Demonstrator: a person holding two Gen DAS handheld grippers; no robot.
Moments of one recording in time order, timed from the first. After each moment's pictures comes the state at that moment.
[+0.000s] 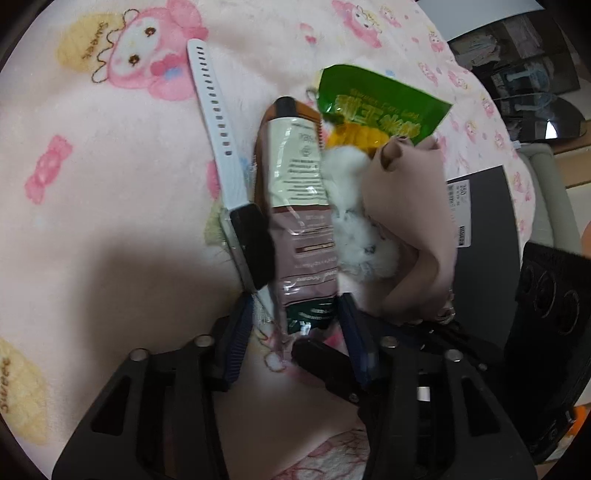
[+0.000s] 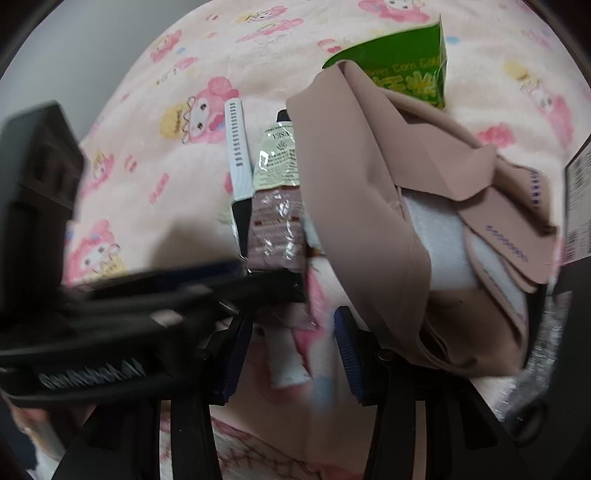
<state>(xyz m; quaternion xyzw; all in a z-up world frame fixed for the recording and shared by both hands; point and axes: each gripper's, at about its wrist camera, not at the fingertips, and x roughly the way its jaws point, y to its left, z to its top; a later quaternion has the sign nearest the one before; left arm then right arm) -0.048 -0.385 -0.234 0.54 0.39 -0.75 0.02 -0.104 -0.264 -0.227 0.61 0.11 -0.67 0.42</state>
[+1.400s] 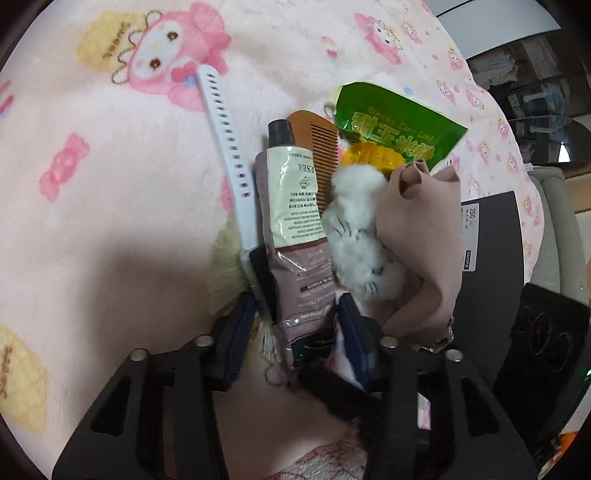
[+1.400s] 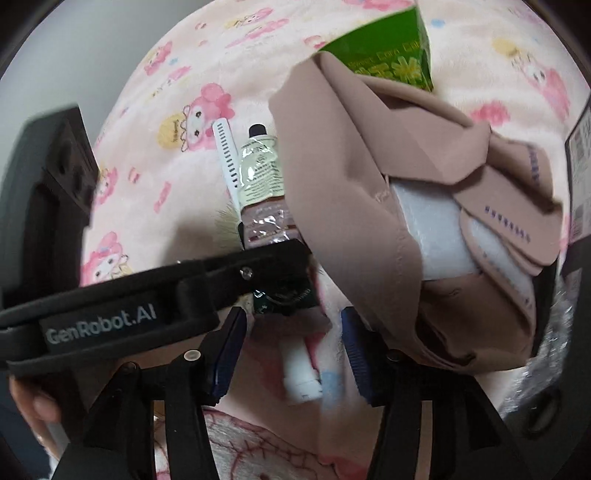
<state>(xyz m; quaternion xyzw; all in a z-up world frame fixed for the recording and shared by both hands) -0.049 -0.398 -0.227 0.53 0.40 -0.74 0.06 -0.103 -0.249 -0.231 0.62 0.07 -0.66 0.42</state>
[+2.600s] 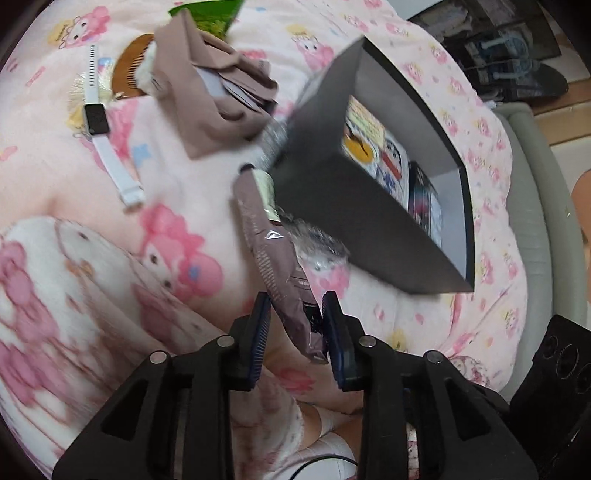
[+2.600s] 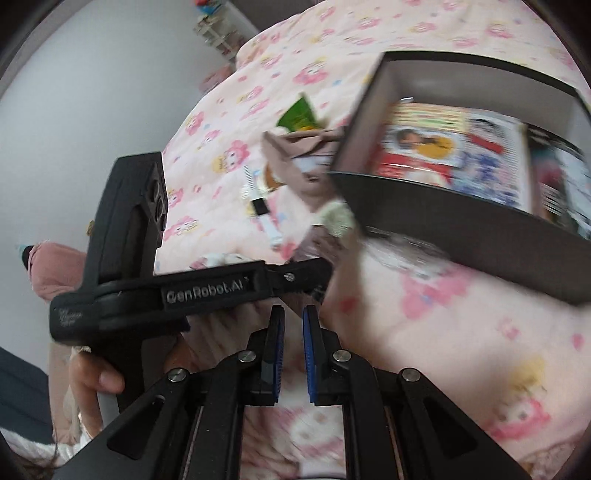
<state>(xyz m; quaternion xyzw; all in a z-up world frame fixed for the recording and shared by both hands) 0.016 -0.185 -0.144 0.55 0.36 -0.75 0.00 -0.026 -0.003 -0.120 0.56 -0.04 -0.72 0.41</state>
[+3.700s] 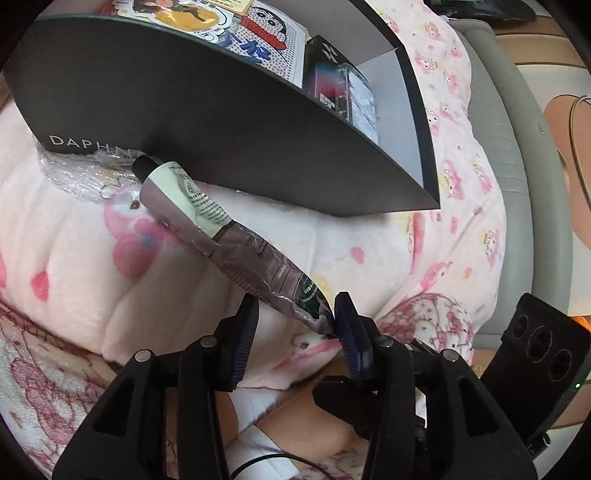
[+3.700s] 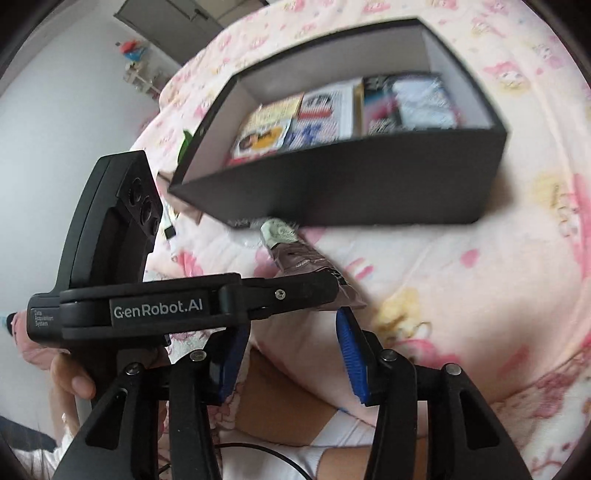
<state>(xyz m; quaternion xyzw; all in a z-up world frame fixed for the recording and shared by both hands) -0.032 -0.073 -0.166 0.62 0.34 -0.69 -0.16 -0.039 0.102 -0.156 0.57 -0.09 -0.76 0.31</state>
